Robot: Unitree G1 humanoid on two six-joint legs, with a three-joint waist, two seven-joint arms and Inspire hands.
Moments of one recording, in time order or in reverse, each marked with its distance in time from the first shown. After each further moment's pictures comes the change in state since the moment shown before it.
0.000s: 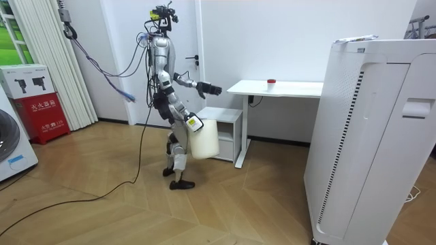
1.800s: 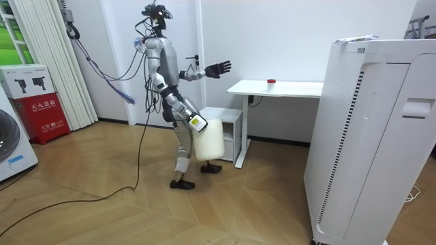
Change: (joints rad) left arm 0.107 -0.019 0.154 -0.208 -0.137 -0.087 0.187; right arm 0.076 0.001 0.040 -0.098 -0.224 0.030 0.006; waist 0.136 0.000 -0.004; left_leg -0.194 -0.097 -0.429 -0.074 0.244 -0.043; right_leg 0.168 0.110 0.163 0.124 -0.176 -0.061
